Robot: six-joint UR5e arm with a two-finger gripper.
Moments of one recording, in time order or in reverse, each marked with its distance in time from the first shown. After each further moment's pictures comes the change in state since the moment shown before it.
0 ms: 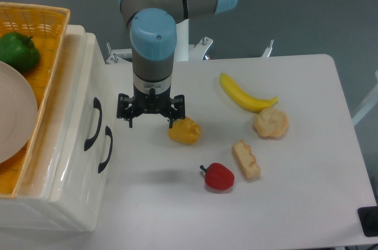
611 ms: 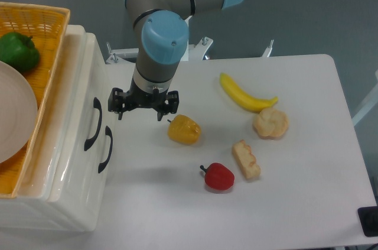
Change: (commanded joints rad) arm 0.029 -0.018 0.052 -0.132 -0.167 -0.032
